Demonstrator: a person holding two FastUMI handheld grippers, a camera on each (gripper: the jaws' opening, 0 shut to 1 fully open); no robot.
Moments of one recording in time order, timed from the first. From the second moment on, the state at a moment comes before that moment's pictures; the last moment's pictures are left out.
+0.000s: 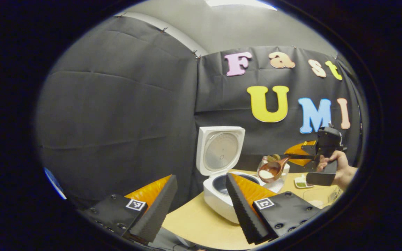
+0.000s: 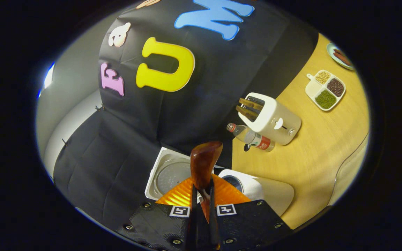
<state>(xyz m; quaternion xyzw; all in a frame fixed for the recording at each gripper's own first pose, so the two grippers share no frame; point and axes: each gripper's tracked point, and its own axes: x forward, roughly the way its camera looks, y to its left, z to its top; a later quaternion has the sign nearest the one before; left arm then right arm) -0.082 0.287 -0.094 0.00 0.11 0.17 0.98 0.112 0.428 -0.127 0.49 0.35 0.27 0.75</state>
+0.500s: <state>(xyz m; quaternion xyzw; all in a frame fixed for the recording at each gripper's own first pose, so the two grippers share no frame) -0.128 0.329 -0.107 0.01 0.13 0.24 0.96 0.113 0.524 -0.157 0.31 0.34 0.34 0.82</state>
